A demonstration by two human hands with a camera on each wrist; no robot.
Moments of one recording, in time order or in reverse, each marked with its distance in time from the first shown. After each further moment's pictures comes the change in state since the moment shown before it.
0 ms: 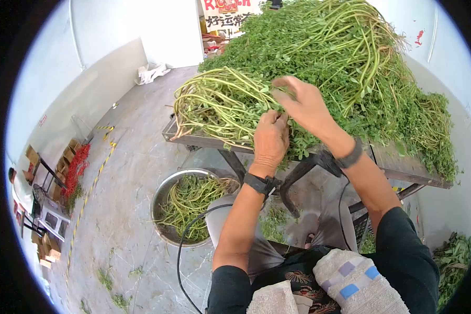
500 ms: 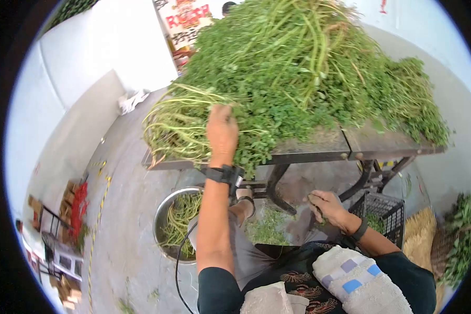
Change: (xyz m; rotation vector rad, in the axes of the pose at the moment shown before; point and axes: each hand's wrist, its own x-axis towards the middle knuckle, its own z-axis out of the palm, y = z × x) left_hand 0.045 -0.022 0.013 0.061 0.002 0.005; right_hand -0.271 0.067 -0.049 0.826 -0.204 1.057
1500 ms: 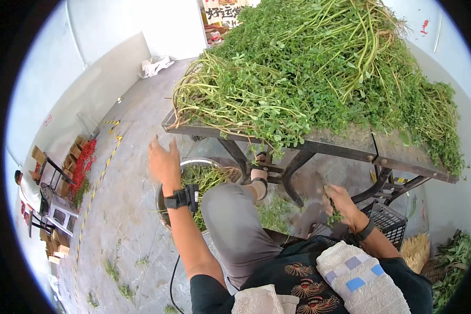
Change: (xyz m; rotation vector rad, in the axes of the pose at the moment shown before) left_hand -0.102 -0.085 -0.190 0.752 0.085 -0.639; right_hand 0.017 0.004 0.012 0.130 -0.007 0.093
